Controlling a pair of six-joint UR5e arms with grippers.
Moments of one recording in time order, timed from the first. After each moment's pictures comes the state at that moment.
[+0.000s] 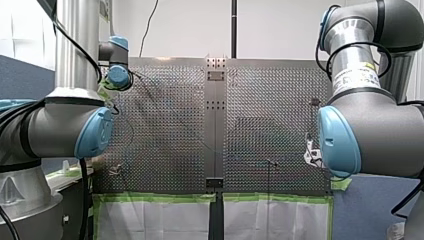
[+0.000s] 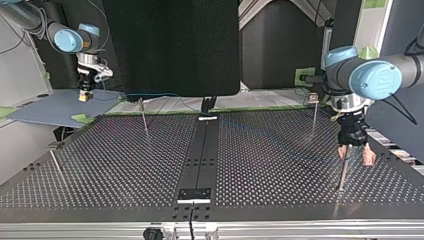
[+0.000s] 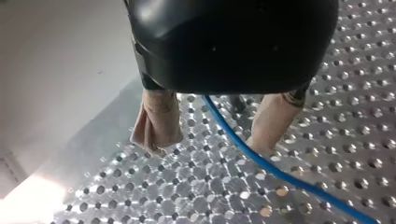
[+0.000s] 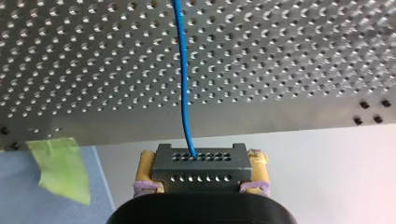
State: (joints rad) left arm 0.16 -1.62 -1.82 -2.78 -1.70 -2.36; right arm 1.54 -0.80 1.88 -1.13 1.43 1.66
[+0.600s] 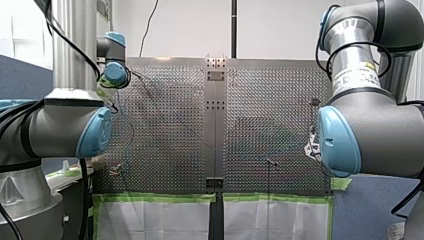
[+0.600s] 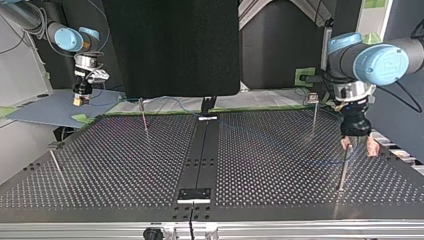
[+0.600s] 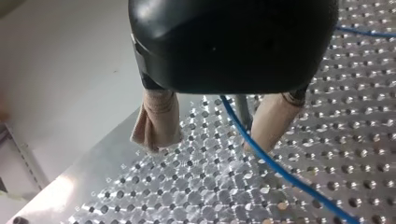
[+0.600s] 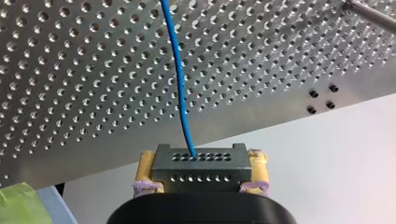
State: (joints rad) left arm 0.17 -1.54 -1.90 -2.79 -1.69 -2.40; right arm 1.54 -0.80 1.88 -1.26 1.42 1.82
